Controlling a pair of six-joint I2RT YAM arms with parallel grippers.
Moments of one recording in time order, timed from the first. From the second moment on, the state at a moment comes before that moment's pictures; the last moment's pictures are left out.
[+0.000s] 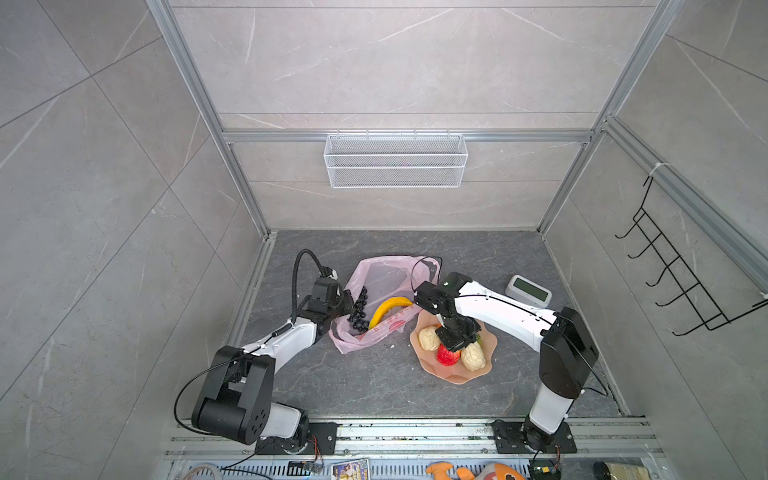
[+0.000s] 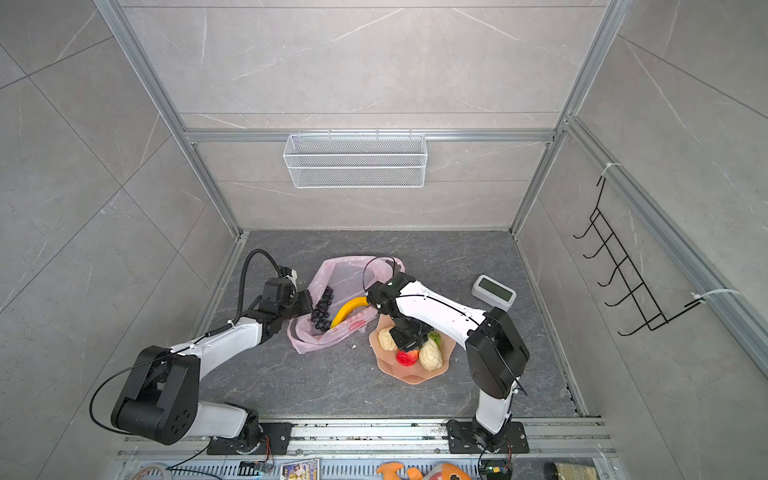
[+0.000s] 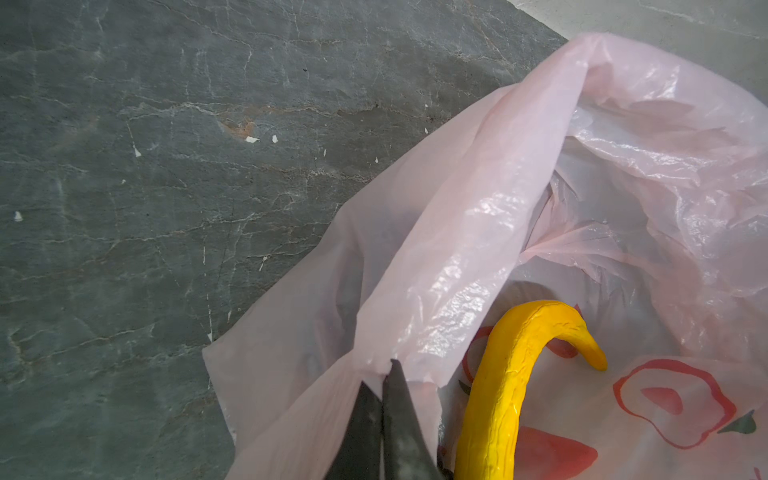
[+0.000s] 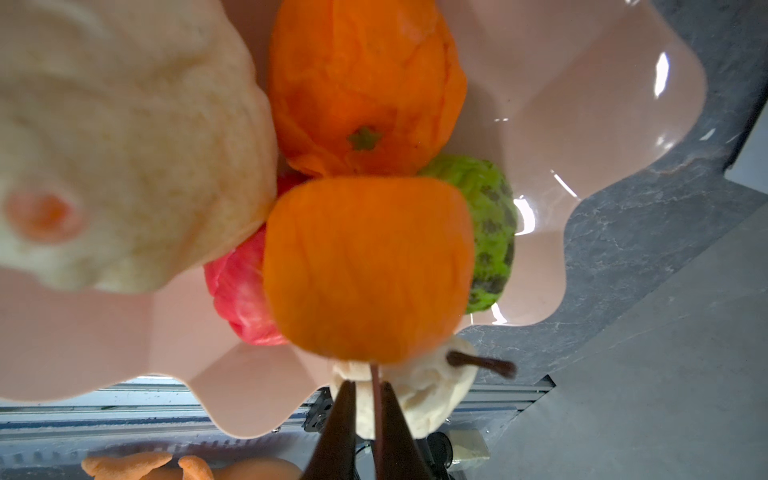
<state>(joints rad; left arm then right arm) -0.30 1.41 0.69 0.00 0.03 -0.49 0.79 1.80 1.45 -1.47 0.17 0.32</state>
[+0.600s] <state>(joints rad) -0.30 1.41 0.69 0.00 0.03 -0.49 0.79 1.78 1.46 -1.47 0.17 0.31</state>
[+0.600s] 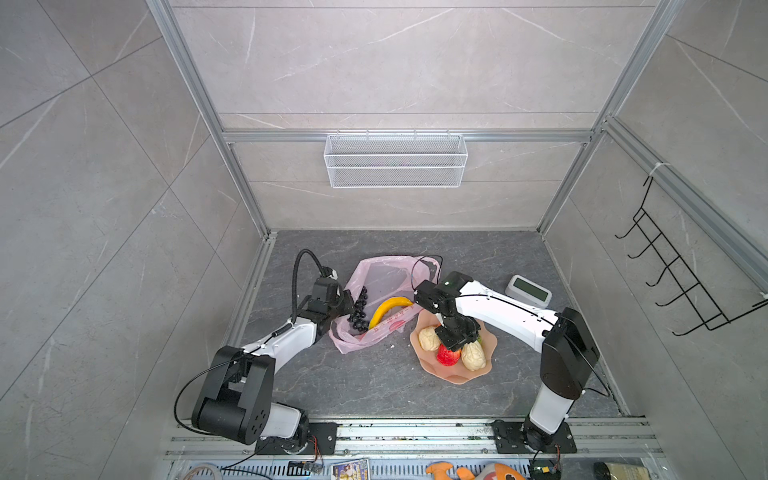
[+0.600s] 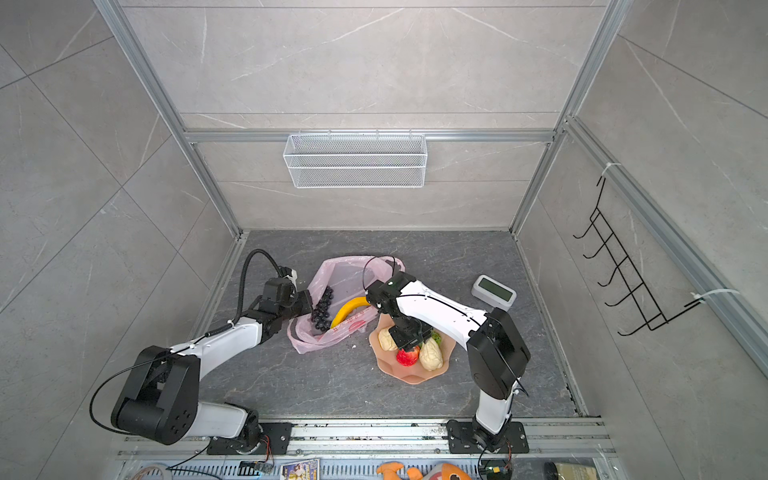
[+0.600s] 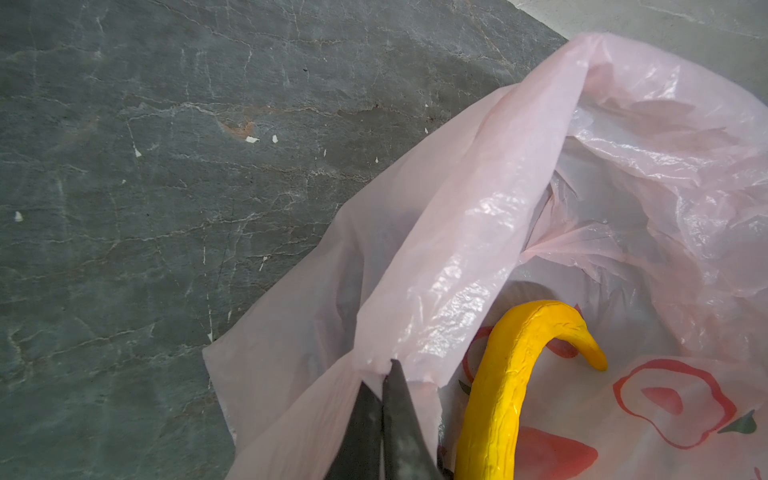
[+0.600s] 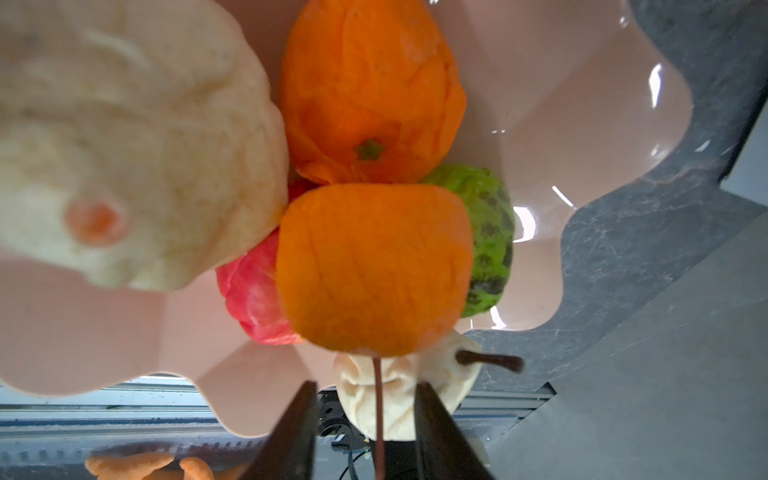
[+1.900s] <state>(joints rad) -0.30 1.41 0.69 0.00 0.01 -0.49 0.89 2.26 2.07 -1.13 0.11 -0.02</state>
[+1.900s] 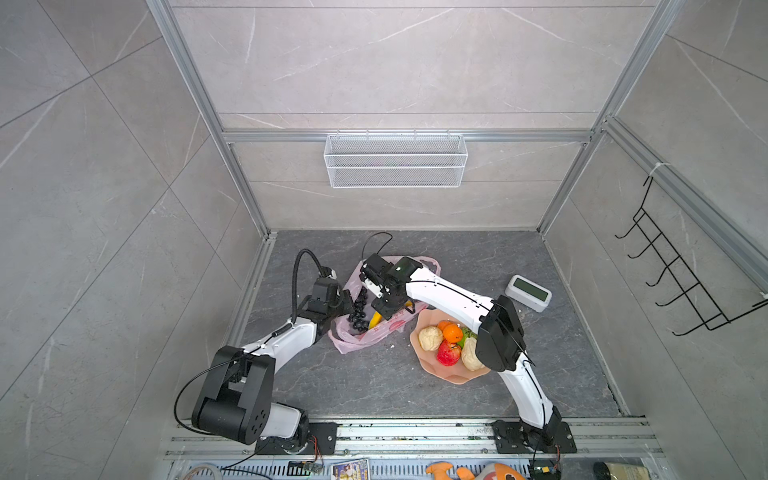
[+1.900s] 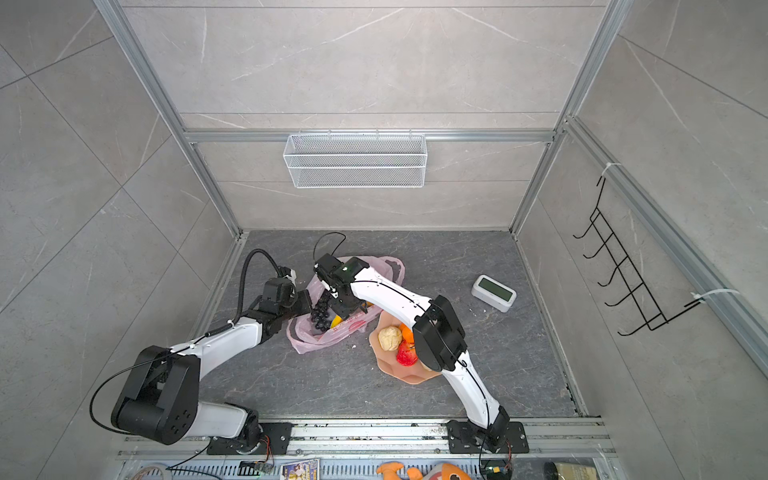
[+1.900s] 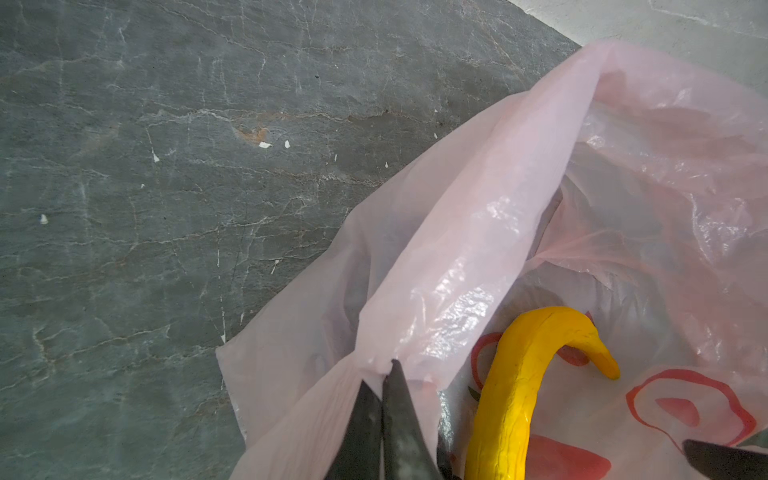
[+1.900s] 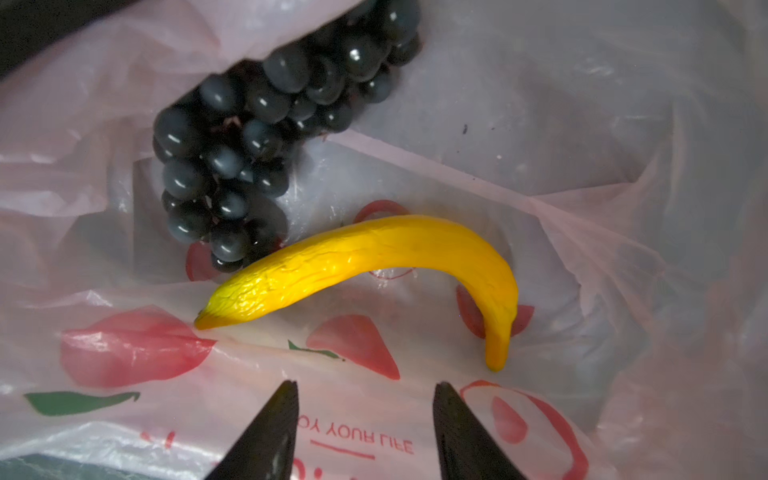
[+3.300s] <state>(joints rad) -0.29 1.41 0.67 0.00 -0.02 -0.50 0.91 2.21 1.93 -0.89 0.13 0.89</state>
